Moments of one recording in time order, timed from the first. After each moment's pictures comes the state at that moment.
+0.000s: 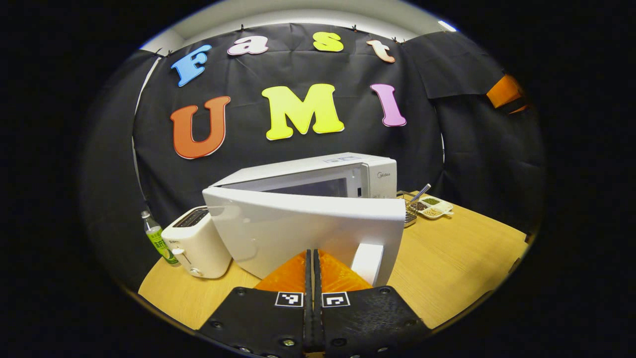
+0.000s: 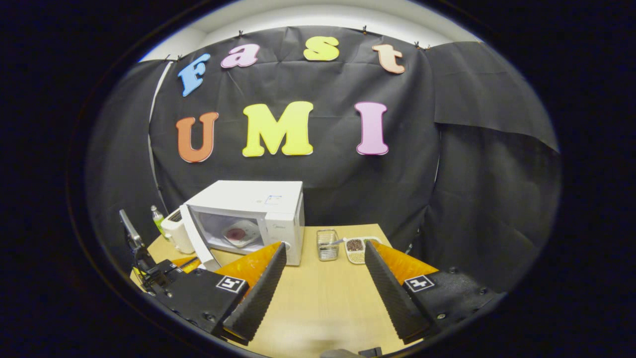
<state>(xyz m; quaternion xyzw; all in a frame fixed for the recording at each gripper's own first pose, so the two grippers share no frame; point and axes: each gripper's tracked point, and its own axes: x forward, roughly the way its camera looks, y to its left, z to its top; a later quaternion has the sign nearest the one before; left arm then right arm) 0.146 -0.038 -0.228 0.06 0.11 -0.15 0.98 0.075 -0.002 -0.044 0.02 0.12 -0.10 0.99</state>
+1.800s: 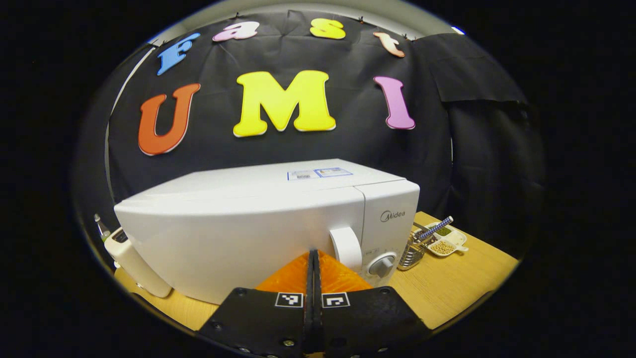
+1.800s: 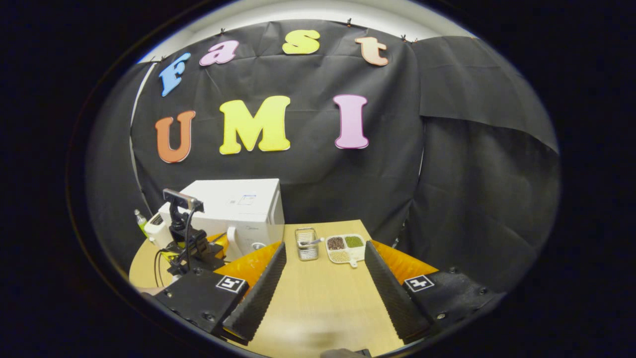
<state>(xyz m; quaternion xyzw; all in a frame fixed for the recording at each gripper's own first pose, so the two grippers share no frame) 0.283 -0.137 -0.228 0.00 0.11 -0.14 0.98 0.088 -0.046 -0.045 0.04 0.14 -0.14 0.98</state>
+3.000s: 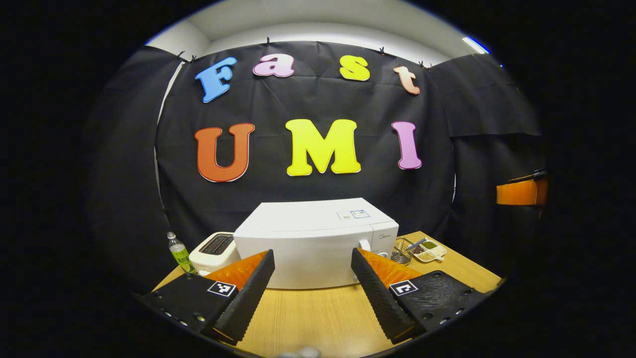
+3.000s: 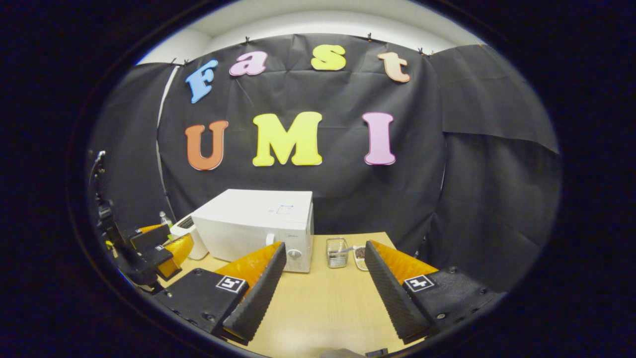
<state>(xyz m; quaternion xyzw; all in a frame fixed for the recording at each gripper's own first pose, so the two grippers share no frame) 0.114 0.005 -0.086 -0.01 0.07 -0.08 0.99 0.070 0.033 -0.025 0.02 0.08 -0.07 0.99</state>
